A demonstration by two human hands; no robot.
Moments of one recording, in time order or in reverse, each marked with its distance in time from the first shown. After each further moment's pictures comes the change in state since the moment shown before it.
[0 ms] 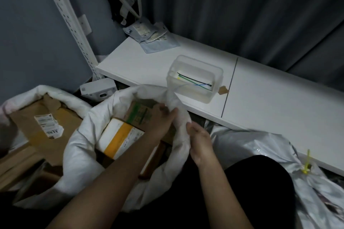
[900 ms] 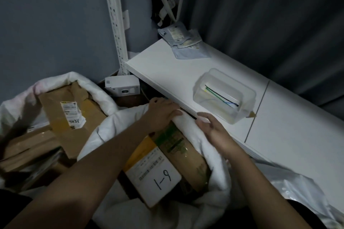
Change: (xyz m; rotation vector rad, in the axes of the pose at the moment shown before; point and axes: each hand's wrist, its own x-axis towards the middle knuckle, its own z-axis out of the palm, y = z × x) left_hand 0.077 -0.036 -0.102 0.777 0.019 0.637; right_hand 0.054 -0.046 0.050 -0.850 -0.363 -0.237
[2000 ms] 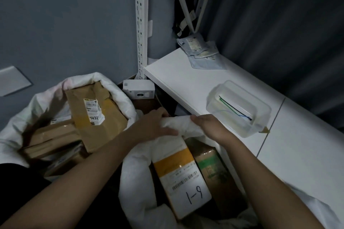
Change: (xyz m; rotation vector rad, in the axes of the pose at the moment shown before) left_hand -0.059 -0.012 -0.057 -0.277 -0.183 -0.406; right_hand 0.034 -0.050 0.036 -0.215 -0.188 -0.069
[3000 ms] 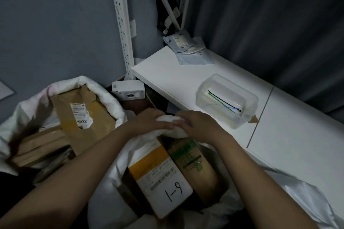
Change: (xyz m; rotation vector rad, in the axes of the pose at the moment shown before) left_hand 0.009 0.039 0.007 -0.100 -0.069 0.079; right_hand -0.042 -0.017 -0.015 -0.499 -0.081 -0.260
